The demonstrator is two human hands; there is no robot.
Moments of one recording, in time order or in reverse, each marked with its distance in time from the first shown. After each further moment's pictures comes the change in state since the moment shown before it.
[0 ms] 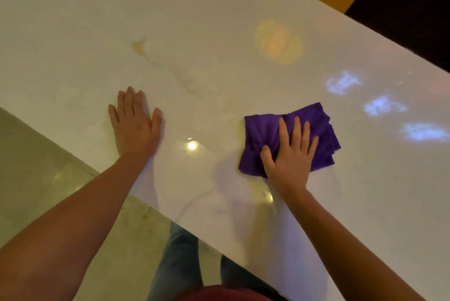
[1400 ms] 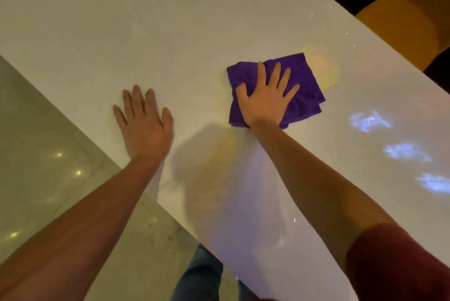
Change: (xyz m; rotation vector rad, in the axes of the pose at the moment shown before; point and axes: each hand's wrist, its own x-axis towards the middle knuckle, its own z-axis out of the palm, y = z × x) left_hand 0.189 -0.227 -0.027 0.008 0.010 -0.200; right_hand 0.245 -0.422 0.089 -0.123 -0.045 -0.097
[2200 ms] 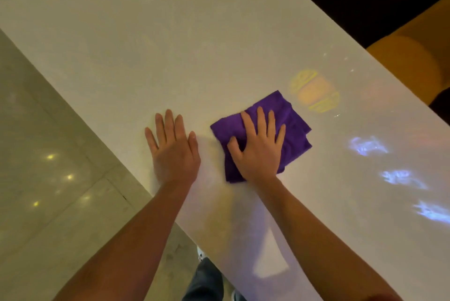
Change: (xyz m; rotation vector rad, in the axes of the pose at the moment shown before) left_hand 0.008 -0.004 -0.001 -0.013 -0.011 -0.035; right_hand -0.061 -0.053 0.023 0.050 0.087 -0.265
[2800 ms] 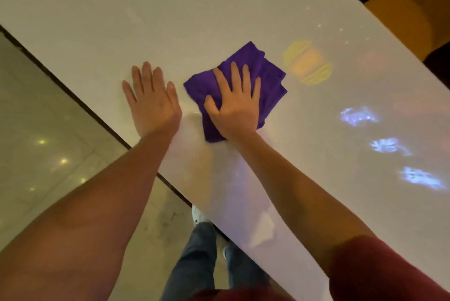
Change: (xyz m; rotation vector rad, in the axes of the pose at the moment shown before) left_hand 0.000 -0.001 0.001 -0.012 0.026 0.011; right_hand -0.017 -0.010 -0.002 0.050 -0.016 -0.098
